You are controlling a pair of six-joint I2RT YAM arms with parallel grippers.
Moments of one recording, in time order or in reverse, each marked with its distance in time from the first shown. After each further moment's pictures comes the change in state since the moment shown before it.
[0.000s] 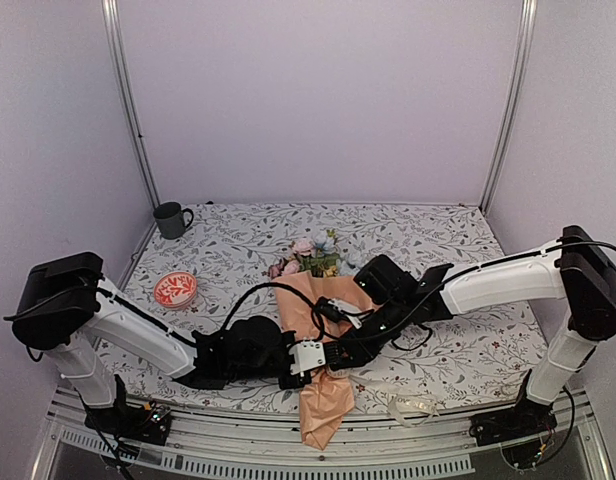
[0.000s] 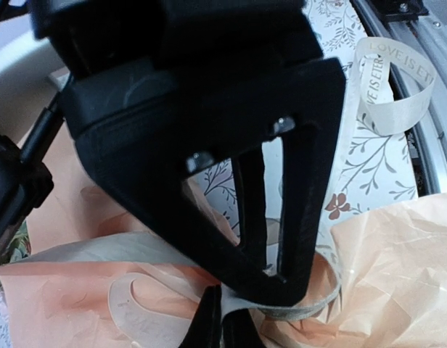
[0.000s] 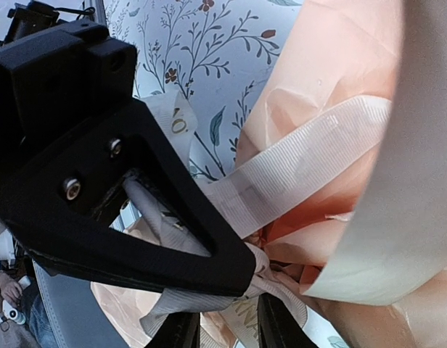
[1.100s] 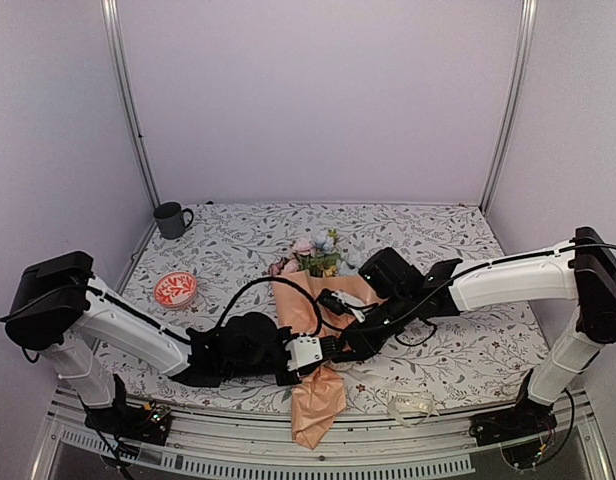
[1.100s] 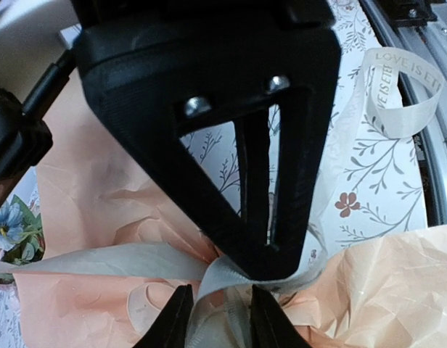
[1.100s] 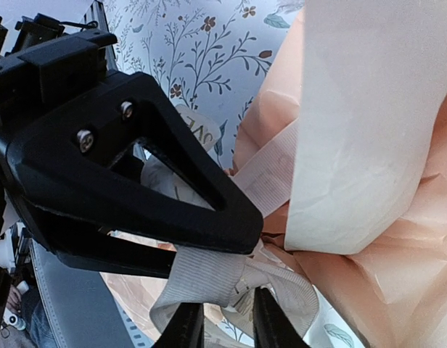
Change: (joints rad) left arm 0.010 -0.043 -0.008 -0.028 -0.020 -0.002; right arm -0.015 -0.050 0.006 -0.023 0.026 0.018
